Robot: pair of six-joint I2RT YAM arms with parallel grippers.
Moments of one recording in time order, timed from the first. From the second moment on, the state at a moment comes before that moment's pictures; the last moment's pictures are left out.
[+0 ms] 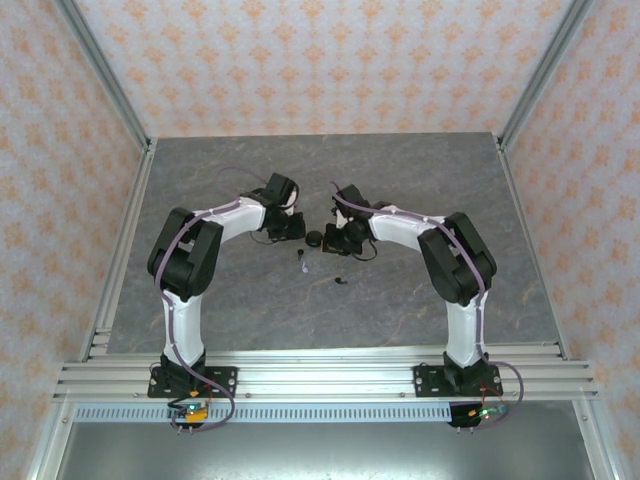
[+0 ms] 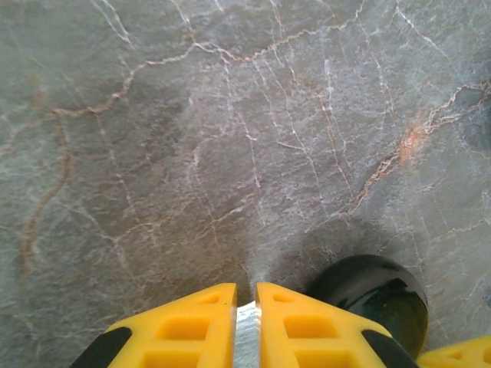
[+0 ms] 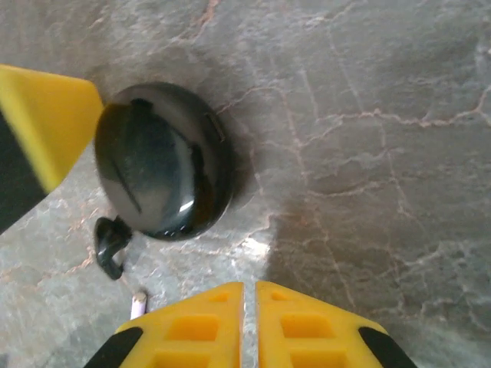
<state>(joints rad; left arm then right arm) -0.37 2.01 1.32 -0.46 0.24 -0.50 0.58 2.00 1.30 -0.45 -0.36 0.64</state>
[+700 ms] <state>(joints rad) -0.42 1.99 1.28 -0.45 0.26 -0.49 0.58 2.06 1.42 -0.50 -0.14 0.70</state>
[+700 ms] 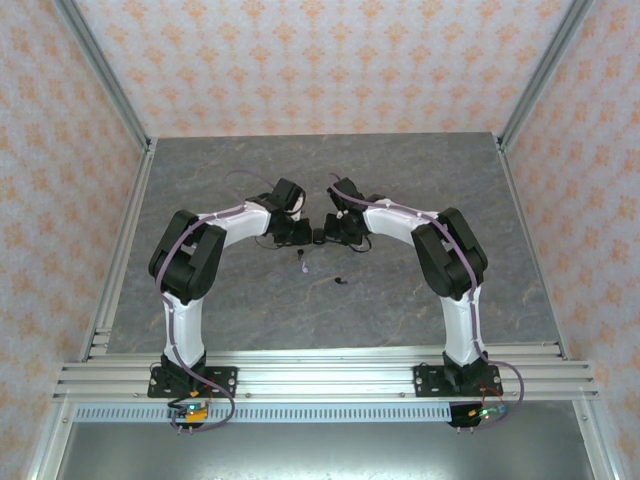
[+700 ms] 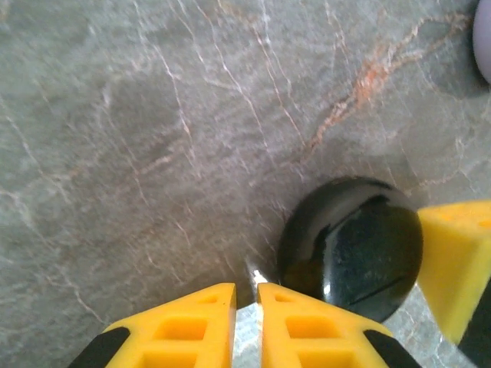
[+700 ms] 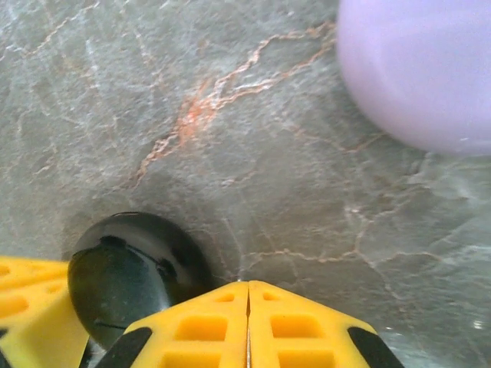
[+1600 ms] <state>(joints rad) -0.39 2.14 1.57 -0.58 0.23 -0.45 0.58 1.99 1.38 -0.51 -0.26 0.68</state>
